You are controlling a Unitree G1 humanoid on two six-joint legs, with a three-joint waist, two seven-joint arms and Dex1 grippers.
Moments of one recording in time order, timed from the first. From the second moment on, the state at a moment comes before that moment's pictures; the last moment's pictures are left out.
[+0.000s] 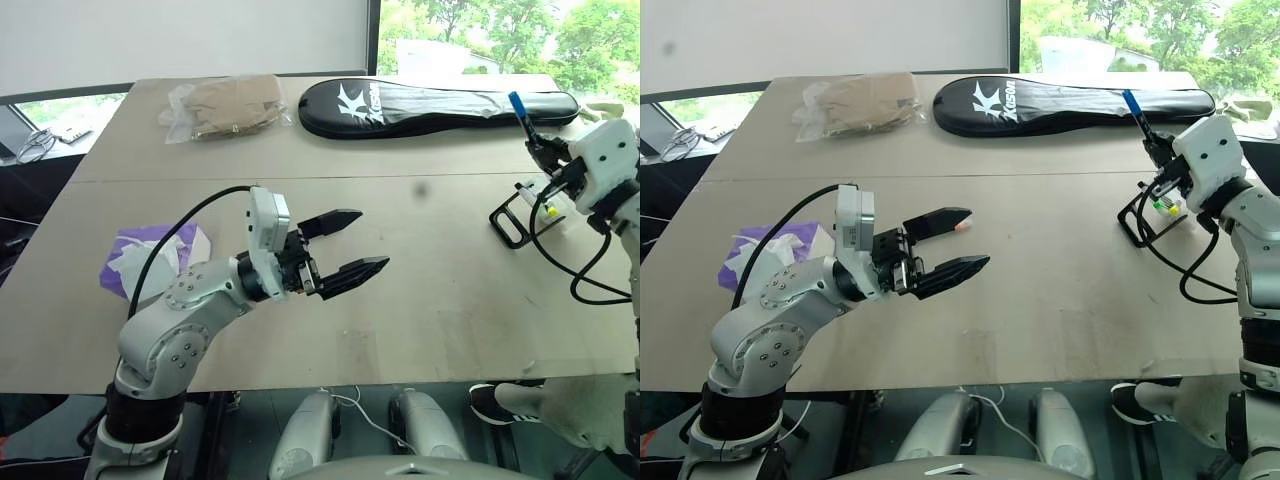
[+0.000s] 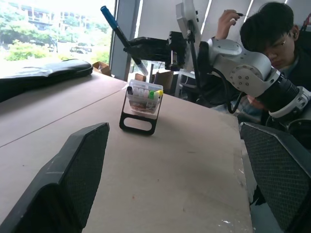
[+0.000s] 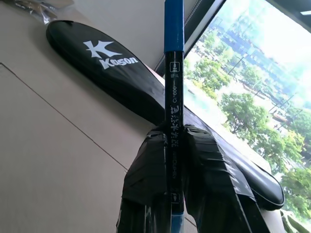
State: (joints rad) left arm -0.26 0.53 0.02 -0.58 -0.84 0.62 -0.69; right arm -0.47 -0.72 -0.20 0.02 0.14 0.16 0.62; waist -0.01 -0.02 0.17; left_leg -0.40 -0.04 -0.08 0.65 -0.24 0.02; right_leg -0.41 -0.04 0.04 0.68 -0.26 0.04
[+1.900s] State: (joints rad) left arm -0.25 0.67 0.06 -0.41 -0.55 0.63 -0.63; right arm -1.12 -0.32 -0.08 0.38 0.05 1.38 0.14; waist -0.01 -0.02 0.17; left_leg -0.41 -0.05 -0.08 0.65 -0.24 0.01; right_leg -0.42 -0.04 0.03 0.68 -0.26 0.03
